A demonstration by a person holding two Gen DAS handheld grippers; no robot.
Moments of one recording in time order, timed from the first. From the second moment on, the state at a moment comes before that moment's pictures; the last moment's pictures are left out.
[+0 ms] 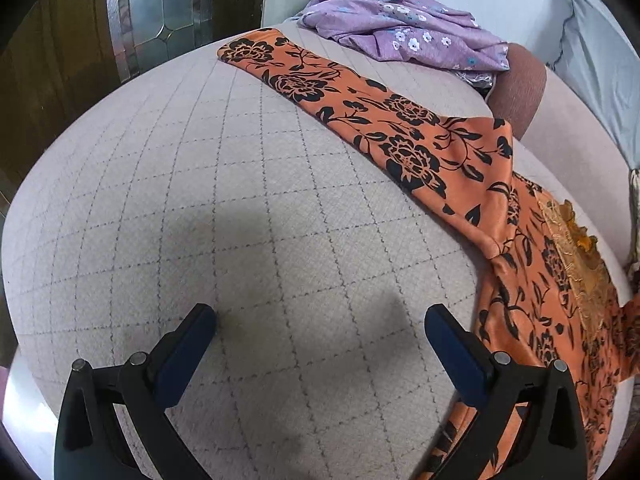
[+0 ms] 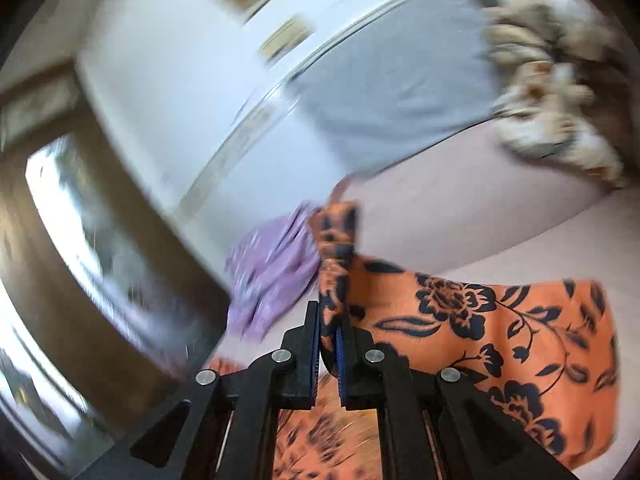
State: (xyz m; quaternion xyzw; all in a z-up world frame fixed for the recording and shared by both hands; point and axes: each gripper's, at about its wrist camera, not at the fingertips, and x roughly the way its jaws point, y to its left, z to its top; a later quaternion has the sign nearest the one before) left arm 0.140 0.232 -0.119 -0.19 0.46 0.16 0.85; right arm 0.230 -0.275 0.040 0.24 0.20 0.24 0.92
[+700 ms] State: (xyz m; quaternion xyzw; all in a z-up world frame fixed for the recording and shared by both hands) left arm 0.132 0.250 -0.117 -0.26 0.45 0.13 0.84; right arm 0.270 -0.182 -0.151 0.22 0.48 0.13 0.84
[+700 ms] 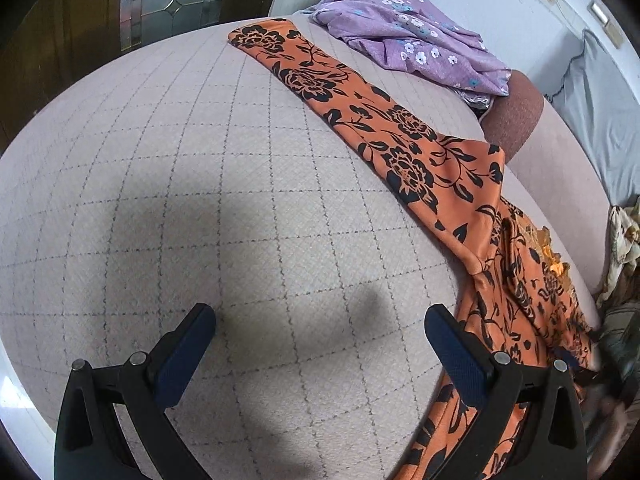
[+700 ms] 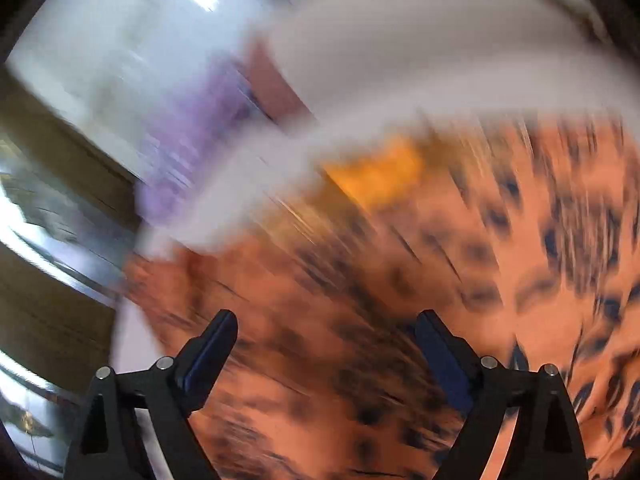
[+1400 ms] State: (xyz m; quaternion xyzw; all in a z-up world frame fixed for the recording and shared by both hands) left arm 0.312 0.398 -0.115 -0.42 0.41 0.10 0.81; right arm 0.213 -0.151 -0.175 0.08 0.37 0.10 0.92
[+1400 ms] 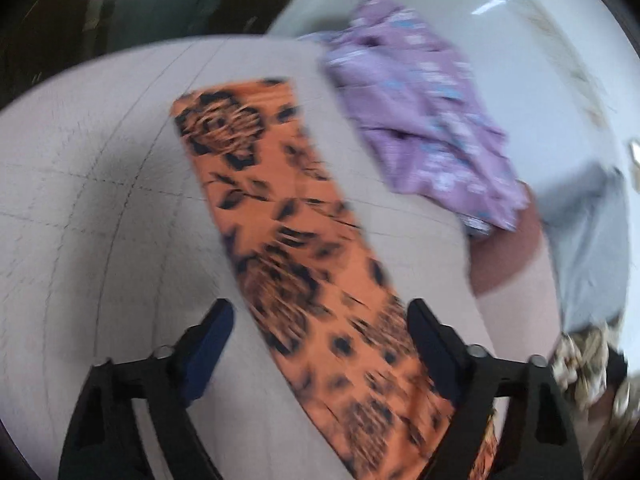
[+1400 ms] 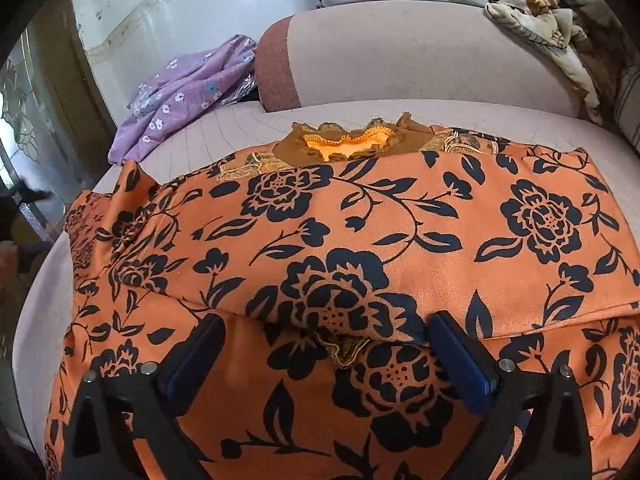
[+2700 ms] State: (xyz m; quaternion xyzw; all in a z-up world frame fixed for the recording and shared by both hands) left arm 0.231 -0.007 -0.053 0.09 0.44 -0.09 0.89; right arm 0.096 -0.328 -0.148 0.35 0.34 0.05 0.87
